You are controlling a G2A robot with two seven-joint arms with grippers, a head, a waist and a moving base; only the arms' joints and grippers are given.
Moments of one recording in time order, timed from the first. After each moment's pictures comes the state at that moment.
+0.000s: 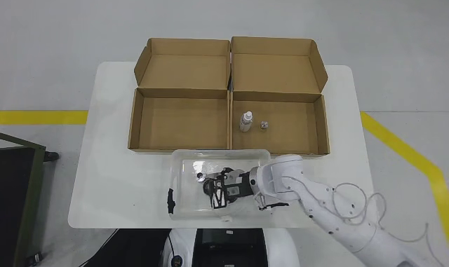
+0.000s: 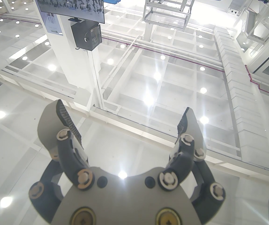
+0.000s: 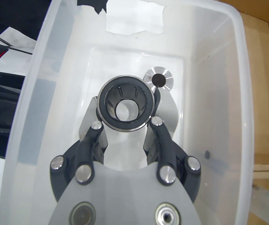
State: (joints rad) left arm -0.37 -0.34 -0.25 -1.16 3.07 0.41 0.06; right arm -0.95 -1.12 0.70 -1.70 -1.32 -0.87 0.40
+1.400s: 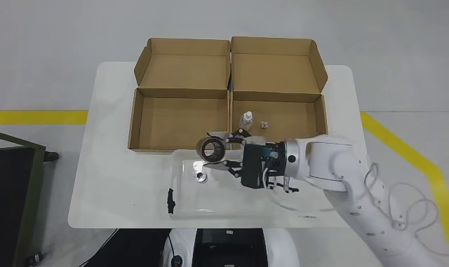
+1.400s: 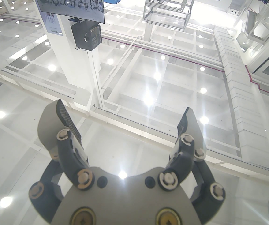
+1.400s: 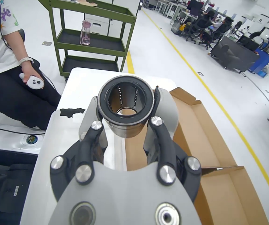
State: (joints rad) left arm -0.37 -0.34 -0.25 -1.16 3.07 0.41 0.06; right arm -0.99 -1.08 1.02 -1.98 -1.14 -0.81 0.16
